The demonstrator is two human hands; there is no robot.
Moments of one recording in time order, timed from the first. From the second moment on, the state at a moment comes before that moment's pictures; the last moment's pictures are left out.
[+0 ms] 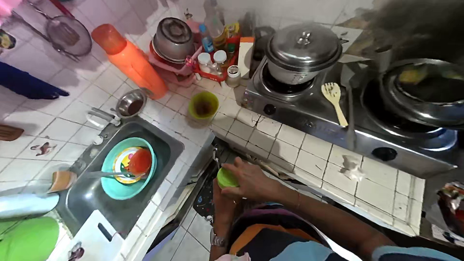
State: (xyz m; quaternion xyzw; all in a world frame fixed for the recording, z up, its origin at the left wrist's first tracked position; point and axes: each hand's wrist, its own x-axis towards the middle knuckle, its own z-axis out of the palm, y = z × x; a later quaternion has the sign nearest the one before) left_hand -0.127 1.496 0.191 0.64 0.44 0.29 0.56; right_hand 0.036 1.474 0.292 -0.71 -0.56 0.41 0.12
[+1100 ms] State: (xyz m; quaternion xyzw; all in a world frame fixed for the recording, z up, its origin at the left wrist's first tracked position) left_hand -0.132 1.741 0.182 0.74 0.32 0.33 0.49; right_hand 0.208 1.527 0.180 -0.97 -0.12 0.11 0.18
